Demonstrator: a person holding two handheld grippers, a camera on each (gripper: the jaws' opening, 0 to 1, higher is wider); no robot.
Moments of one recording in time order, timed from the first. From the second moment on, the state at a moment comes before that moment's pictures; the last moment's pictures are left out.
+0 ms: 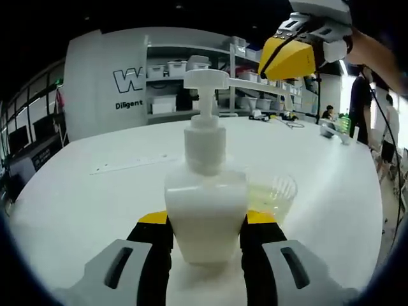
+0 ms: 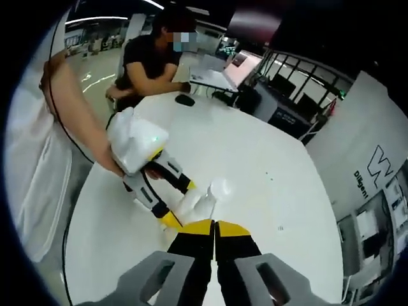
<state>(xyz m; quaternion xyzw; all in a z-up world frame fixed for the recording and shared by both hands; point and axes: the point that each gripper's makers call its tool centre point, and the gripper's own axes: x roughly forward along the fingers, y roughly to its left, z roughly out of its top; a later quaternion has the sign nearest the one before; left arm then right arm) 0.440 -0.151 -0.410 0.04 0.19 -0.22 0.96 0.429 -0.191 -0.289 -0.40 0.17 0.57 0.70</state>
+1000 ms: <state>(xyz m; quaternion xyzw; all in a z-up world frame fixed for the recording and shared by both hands) 0.440 -0.151 -0.411 0.04 0.20 -0.22 0.95 0.436 -0.157 -0.278 -0.40 0.18 0.59 0.68</state>
